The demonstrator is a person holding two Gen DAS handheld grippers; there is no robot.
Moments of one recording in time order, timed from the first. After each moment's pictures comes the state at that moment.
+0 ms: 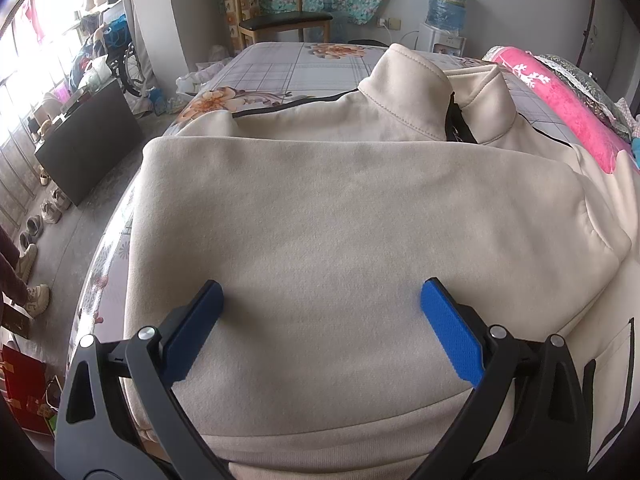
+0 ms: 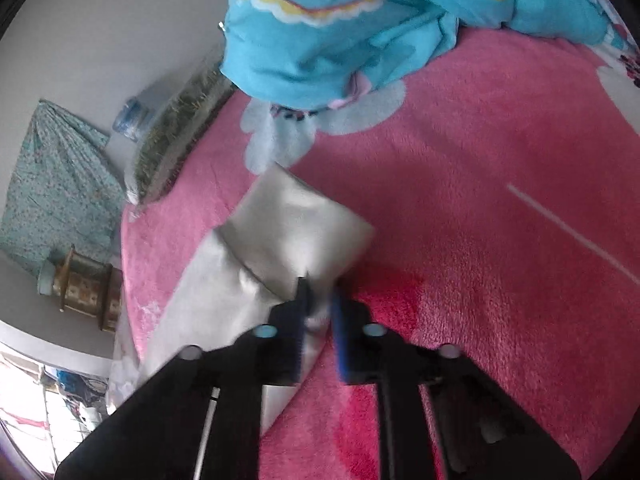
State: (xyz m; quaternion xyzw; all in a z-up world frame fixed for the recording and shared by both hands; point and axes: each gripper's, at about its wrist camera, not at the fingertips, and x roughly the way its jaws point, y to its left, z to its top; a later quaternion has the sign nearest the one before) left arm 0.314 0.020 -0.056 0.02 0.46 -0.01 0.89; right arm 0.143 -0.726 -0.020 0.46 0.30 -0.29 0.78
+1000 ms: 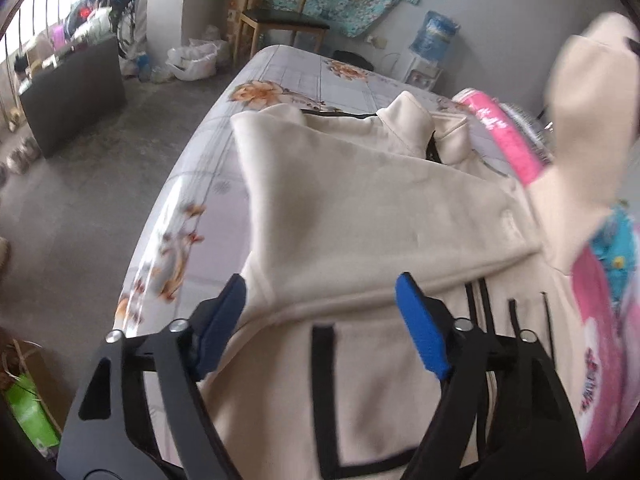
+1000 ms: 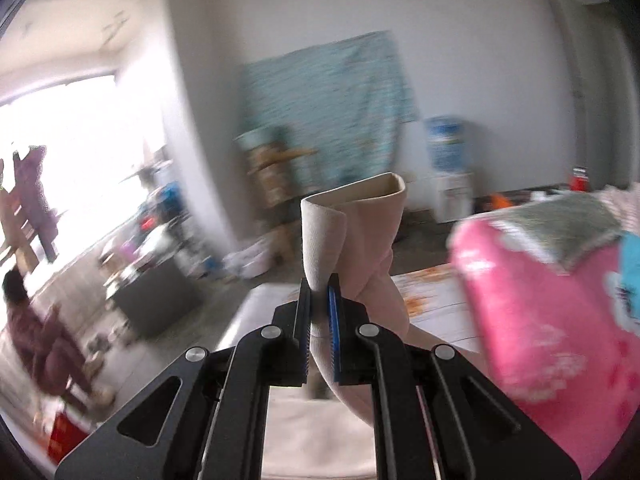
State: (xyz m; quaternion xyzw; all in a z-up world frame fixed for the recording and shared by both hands) left arm 0.227 0.127 -0.004 -0.12 0.45 -0.10 0.88; right arm 0.258 -0.201 0.231 0.09 0.23 0.08 0.97
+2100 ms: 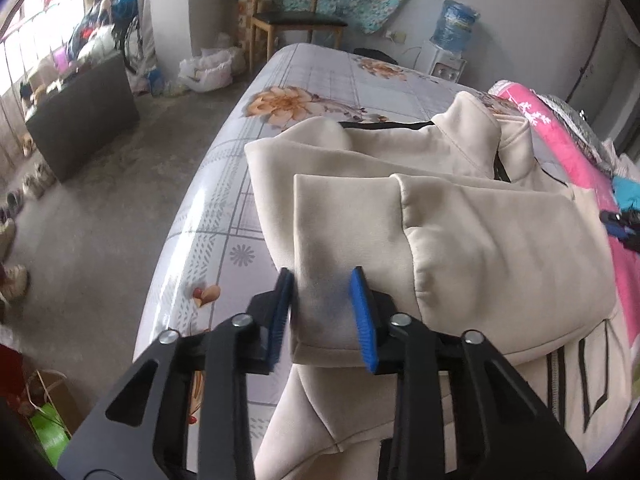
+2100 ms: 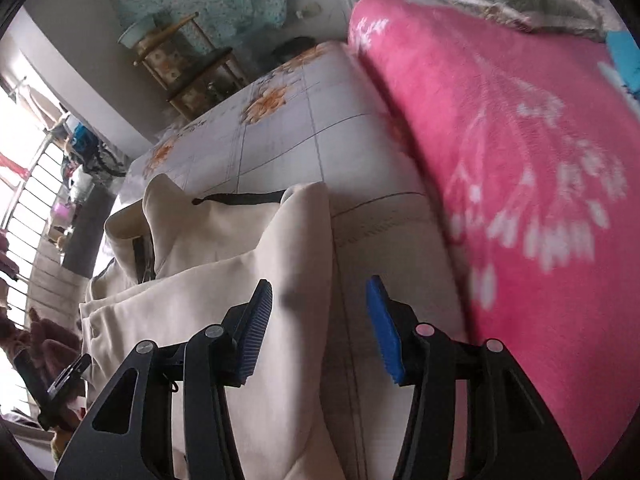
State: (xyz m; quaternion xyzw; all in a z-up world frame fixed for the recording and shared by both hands) left arm 0.309 0.123 -0.039 -0.04 0.45 -0.05 0.89; right arm 0.320 -0.391 -0.023 0.22 0.49 -0.02 0.85
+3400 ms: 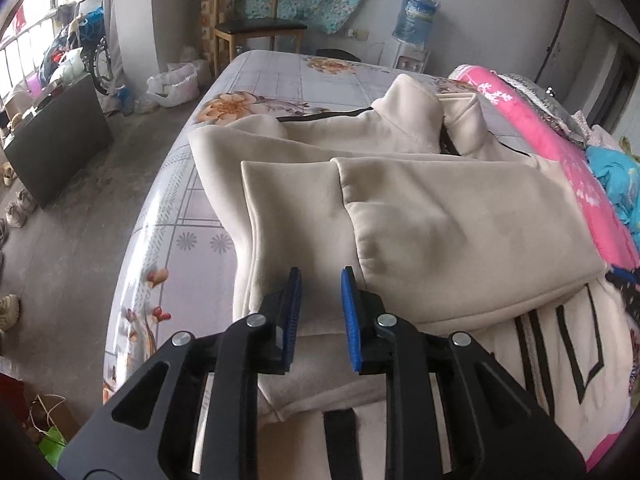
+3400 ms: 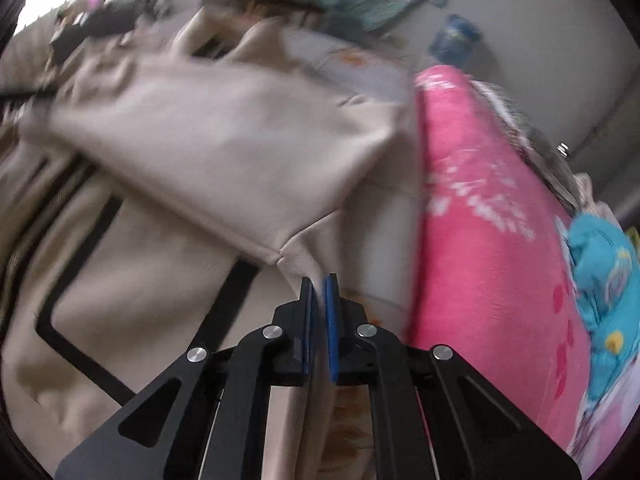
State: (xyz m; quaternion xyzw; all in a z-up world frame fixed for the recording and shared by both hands) left arm 0.285 0.092 -0.034 -0.03 0.44 -0.11 0.89; right arm 0.157 -0.301 -0.007 -0.14 0.47 -0.03 0.87
